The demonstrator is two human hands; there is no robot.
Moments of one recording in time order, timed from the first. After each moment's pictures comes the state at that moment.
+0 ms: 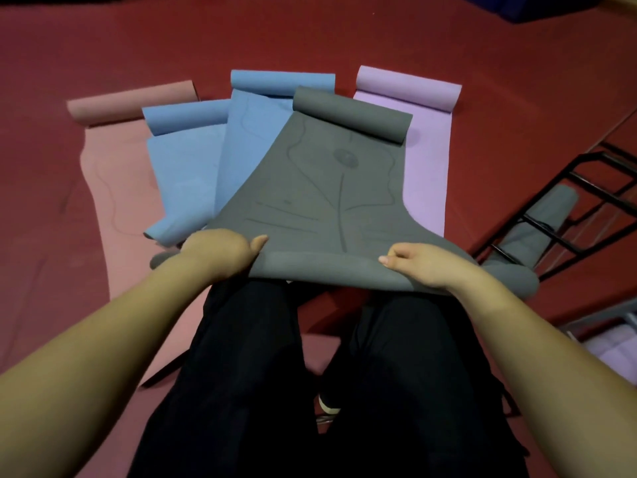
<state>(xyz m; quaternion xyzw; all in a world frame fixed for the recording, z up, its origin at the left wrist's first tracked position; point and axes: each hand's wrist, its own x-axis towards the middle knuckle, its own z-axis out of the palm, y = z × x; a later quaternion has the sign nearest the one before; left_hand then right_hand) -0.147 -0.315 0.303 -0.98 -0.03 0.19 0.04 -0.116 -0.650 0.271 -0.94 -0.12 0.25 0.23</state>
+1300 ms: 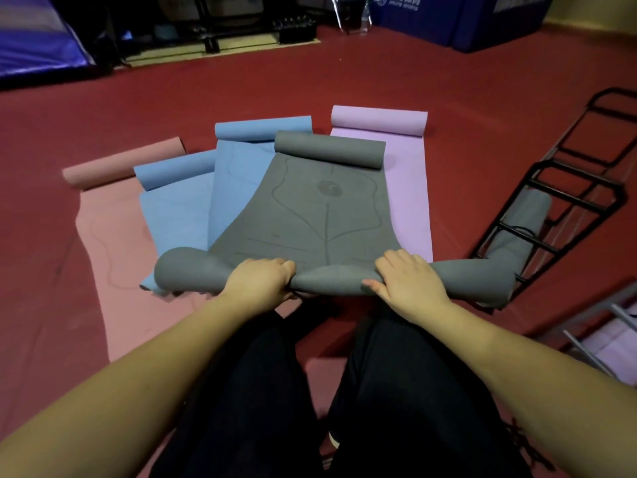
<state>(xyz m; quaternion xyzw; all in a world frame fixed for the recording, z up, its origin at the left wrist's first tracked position) -0.133 -0.369 0.289 -0.97 0.22 0.01 0.07 -0.141 -0.646 0.264 -0.97 -0.20 -0.10 -0.01</state>
